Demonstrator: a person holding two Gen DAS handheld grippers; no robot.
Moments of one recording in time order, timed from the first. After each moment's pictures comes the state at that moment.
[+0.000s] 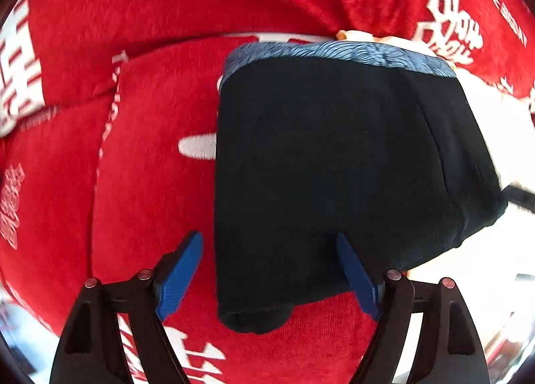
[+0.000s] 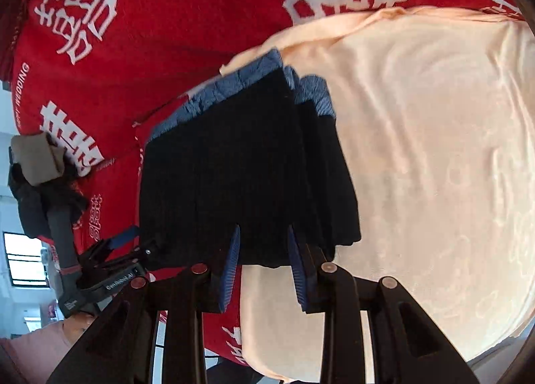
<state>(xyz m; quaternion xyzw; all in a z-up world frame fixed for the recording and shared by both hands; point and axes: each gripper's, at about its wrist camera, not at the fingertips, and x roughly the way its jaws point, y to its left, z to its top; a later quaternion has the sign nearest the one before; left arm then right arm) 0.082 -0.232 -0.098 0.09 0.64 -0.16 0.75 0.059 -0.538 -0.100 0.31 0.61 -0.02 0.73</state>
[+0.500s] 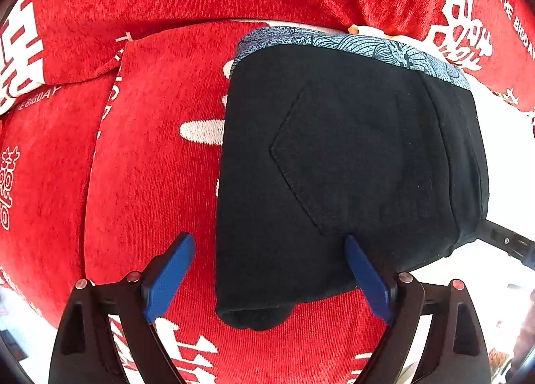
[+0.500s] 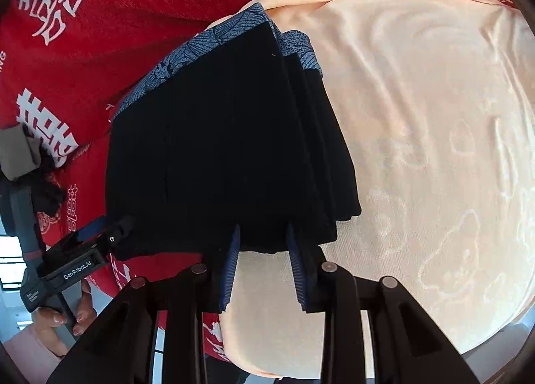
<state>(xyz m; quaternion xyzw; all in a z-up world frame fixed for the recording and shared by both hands) 0.084 -0.232 -0.102 0.08 0.65 -0.15 0.74 0.047 -0.525 -0.120 0.29 0.64 -0.05 0.71</state>
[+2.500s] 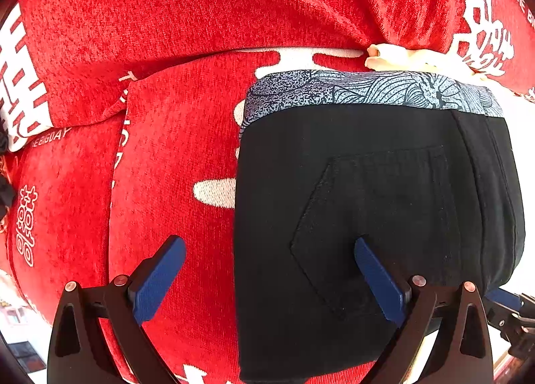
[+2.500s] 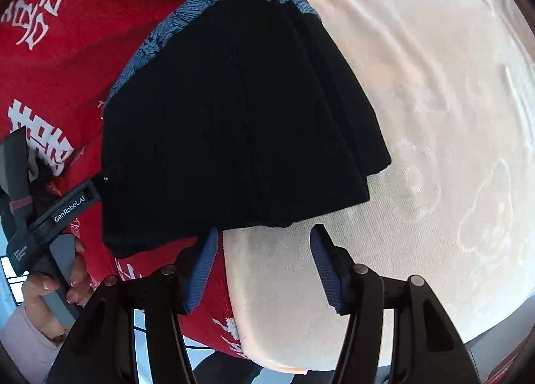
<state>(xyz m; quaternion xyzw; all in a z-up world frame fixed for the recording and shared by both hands) 0.123 -0.255 -0.108 0.13 0.62 -0.12 0.76 0.035 -0.495 -0.139 0.33 0.65 -0.06 0.69</state>
